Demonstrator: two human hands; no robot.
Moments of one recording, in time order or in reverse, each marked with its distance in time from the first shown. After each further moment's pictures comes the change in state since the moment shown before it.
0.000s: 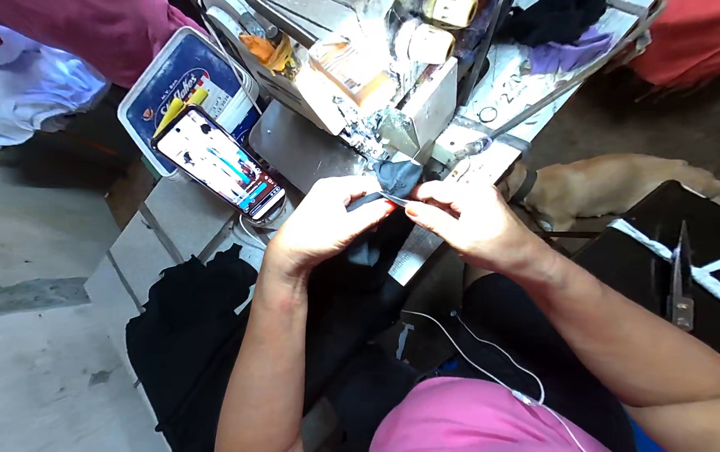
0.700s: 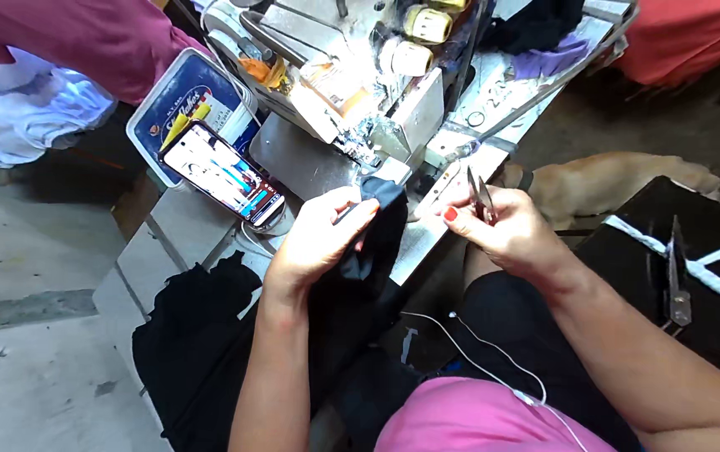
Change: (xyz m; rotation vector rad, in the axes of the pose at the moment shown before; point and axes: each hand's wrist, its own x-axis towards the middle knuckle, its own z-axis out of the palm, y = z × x) left_hand -0.017 -0.004 0.011 -0.242 0.091 -0.057; right_hand -0.030 0.007 -0.020 0.287 0.083 0.124
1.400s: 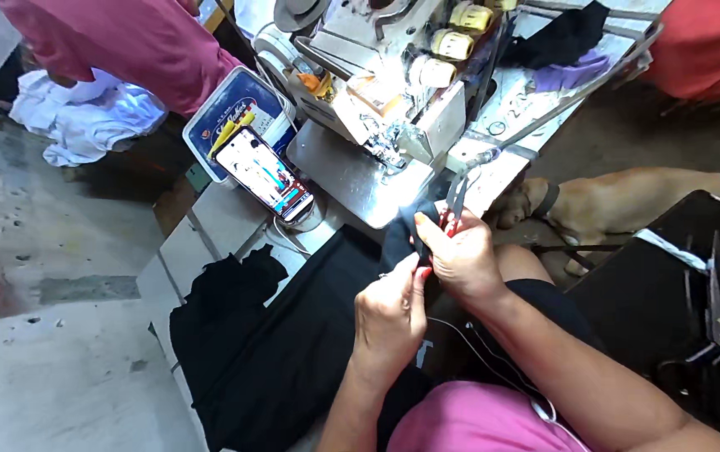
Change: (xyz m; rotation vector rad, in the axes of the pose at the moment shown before) left_hand -0.069 -0.015 0.086 0.578 0.473 0.316; right_hand -0.002 -0.017 0.091 0.315 0.384 0.119
